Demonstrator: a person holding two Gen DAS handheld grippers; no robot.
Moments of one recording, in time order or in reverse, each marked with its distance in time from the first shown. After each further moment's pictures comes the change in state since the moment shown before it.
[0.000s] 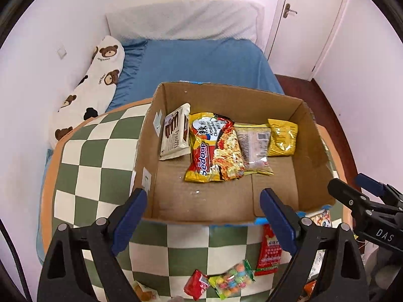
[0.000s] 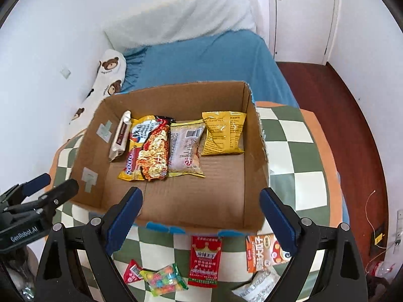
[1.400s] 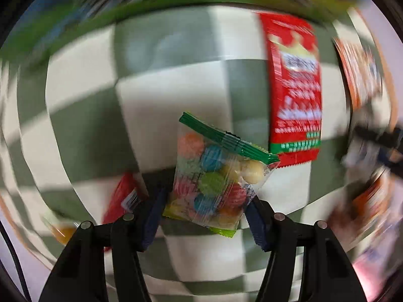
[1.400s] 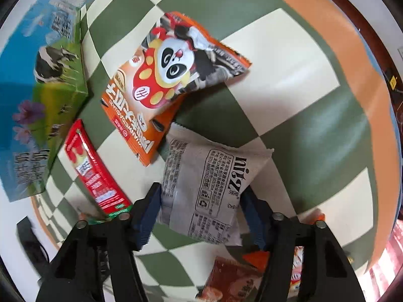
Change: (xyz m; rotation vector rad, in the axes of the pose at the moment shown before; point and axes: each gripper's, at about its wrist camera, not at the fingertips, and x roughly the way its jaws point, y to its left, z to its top) left arm 0.158 -0.069 -0.188 0.105 0.588 -0.031; right arm 0.102 -0.175 -0.219 0.604 0.448 -0.003
